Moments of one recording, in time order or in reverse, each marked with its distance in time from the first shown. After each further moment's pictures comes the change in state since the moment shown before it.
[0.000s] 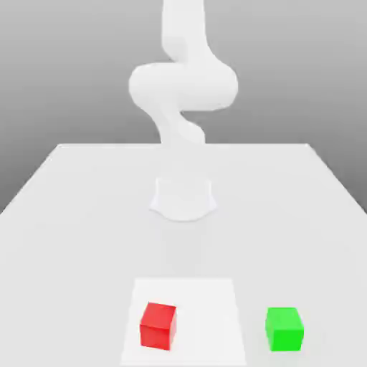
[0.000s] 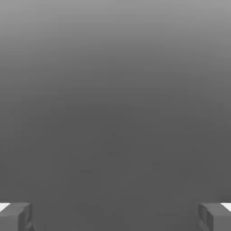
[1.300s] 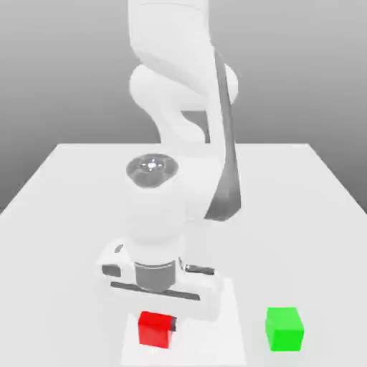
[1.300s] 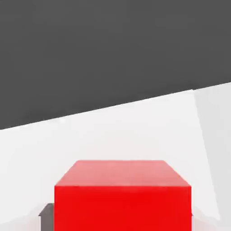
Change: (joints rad) arm -0.068 0.953 -0.014 -0.236 0.013 0.467 0.083
